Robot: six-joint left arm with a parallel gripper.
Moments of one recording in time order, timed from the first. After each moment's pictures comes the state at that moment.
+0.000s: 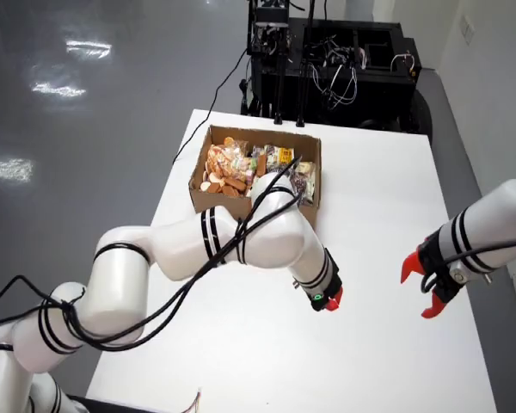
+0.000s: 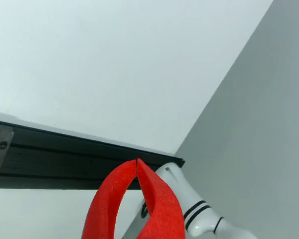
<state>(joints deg) -72.1 55.6 19.7 3.9 73.9 -14.2</state>
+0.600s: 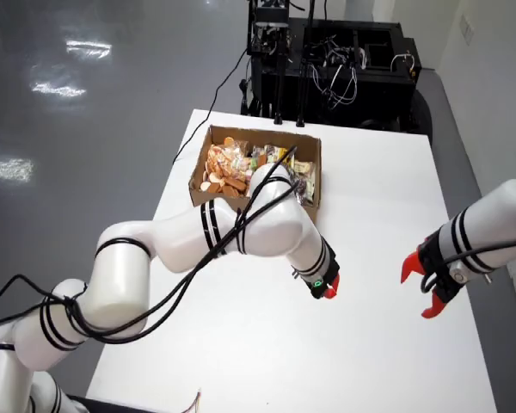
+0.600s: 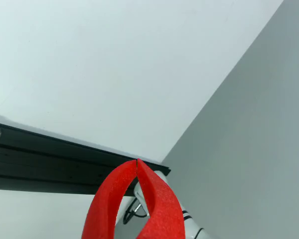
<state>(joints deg) -70.2 56.0 18.9 4.1 73.8 -18.6</state>
